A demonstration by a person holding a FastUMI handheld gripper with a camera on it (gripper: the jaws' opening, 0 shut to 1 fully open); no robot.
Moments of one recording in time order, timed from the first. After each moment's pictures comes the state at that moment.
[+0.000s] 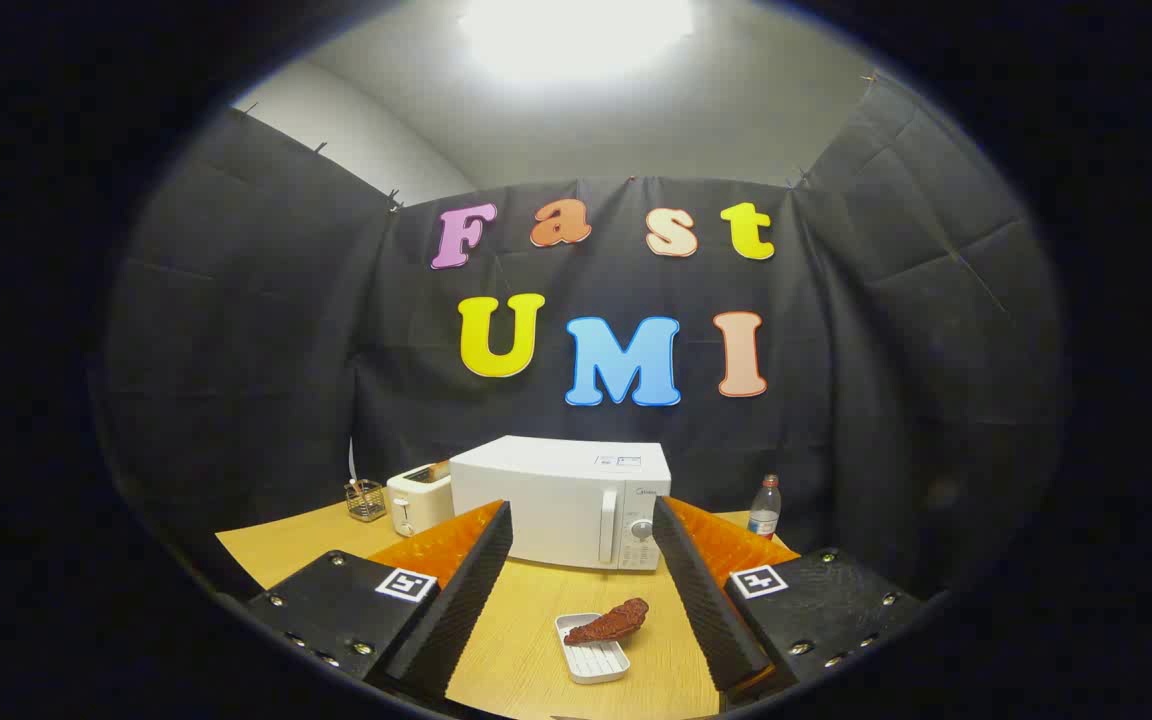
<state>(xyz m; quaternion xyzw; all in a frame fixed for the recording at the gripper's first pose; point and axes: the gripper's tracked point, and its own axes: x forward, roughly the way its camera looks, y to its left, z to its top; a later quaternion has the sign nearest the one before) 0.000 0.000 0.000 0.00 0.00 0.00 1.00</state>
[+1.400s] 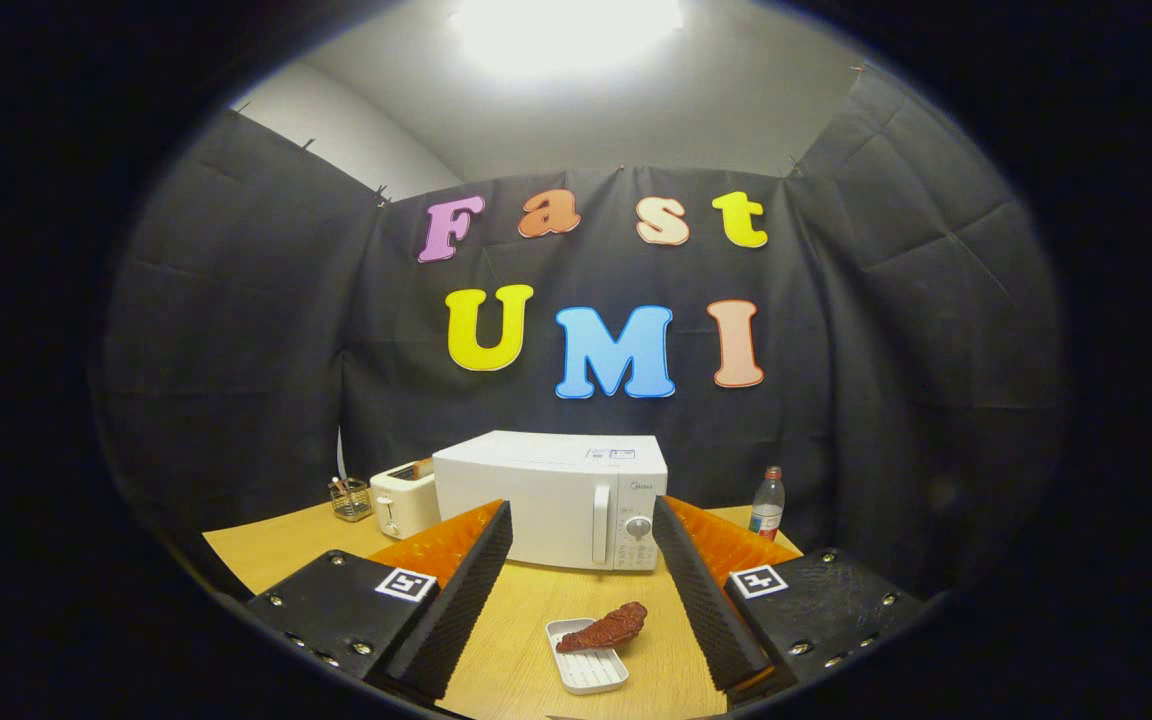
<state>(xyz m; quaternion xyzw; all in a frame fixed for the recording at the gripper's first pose) 0.041 -0.010 -0.030 0.01 0.01 -0.01 1.00</state>
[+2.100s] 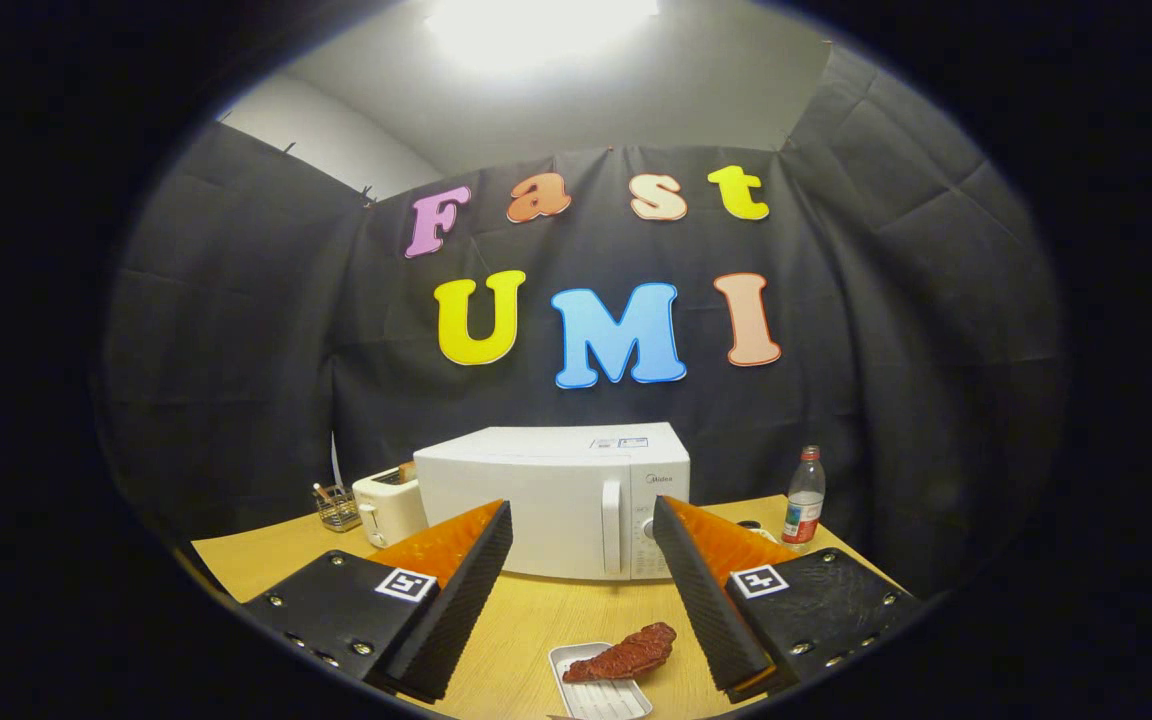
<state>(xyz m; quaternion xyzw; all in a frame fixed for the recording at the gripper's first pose) 0.133 -0.015 -0.085 0.04 0.01 0.00 1.00</state>
